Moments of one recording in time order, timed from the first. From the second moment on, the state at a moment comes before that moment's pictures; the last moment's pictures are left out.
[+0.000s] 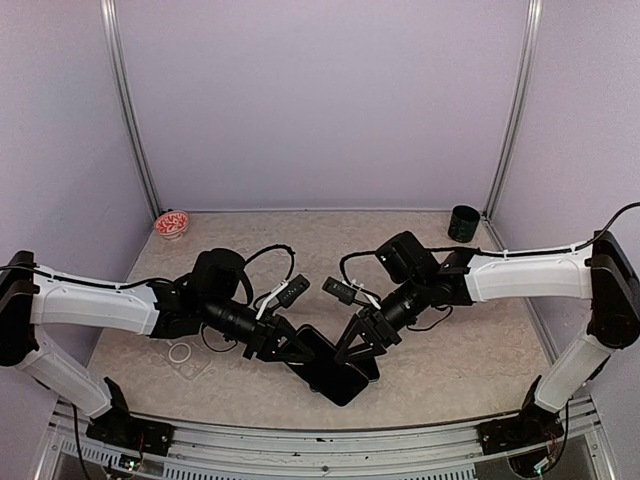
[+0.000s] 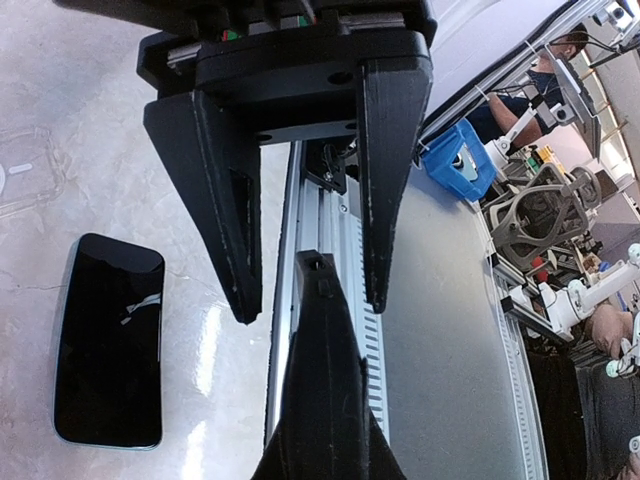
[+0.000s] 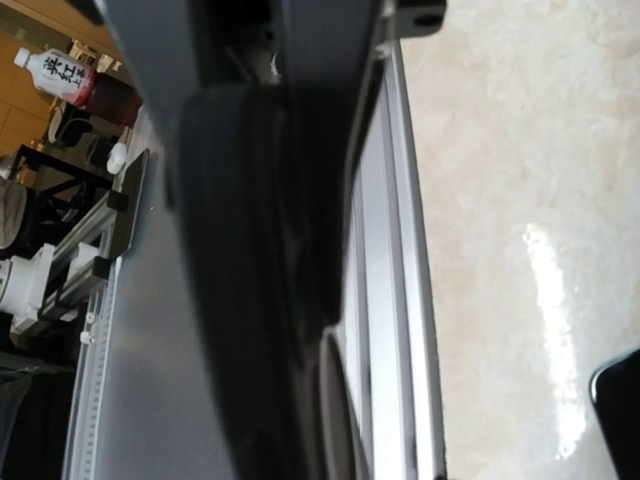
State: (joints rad) left arm -0.91 1.43 0.73 0.19 0.86 -0.29; right arm 0.88 1.61 1.03 -0.29 -1.01 0.08
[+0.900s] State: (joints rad) left arm -0.90 1.43 0.73 0.20 0.86 -0.30; right arm 0.88 1.60 1.02 -0.29 -1.00 0.07
